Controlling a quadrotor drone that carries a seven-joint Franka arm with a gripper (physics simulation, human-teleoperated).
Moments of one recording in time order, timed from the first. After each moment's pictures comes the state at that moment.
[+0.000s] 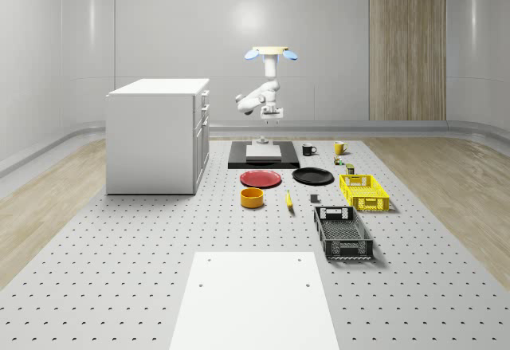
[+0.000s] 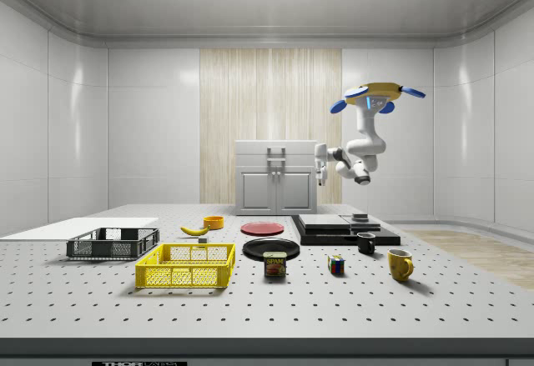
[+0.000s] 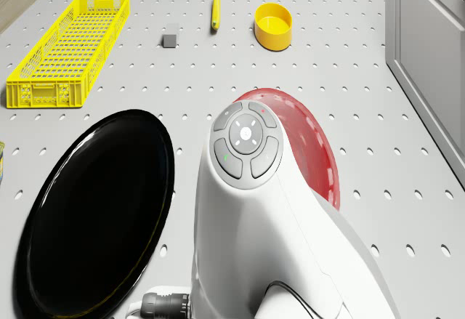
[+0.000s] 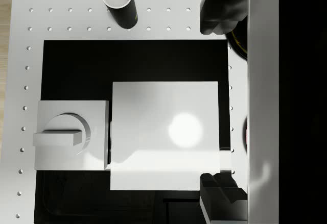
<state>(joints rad) -1.00 -1.05 1.24 -2.90 -1.98 1.17 1.55</state>
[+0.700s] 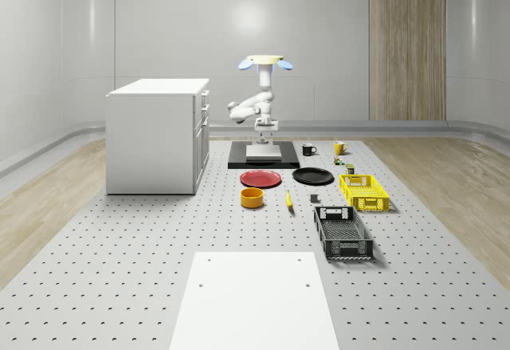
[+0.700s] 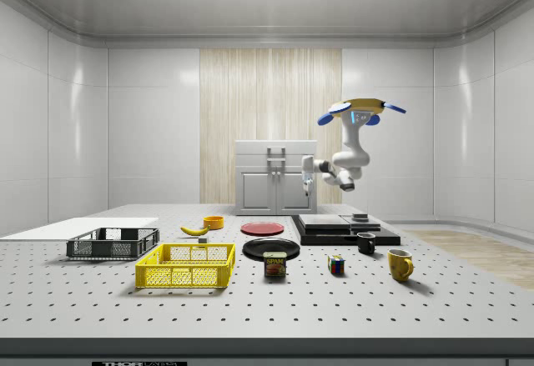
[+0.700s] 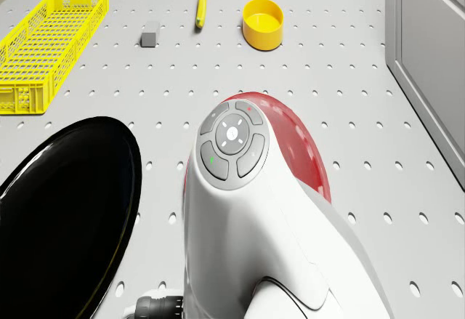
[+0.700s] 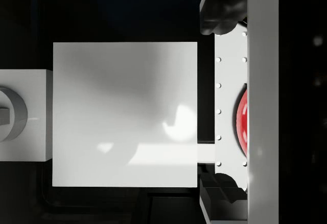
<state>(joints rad) -1.06 -1.13 1.28 -2.89 -1.96 1.21 1.59</state>
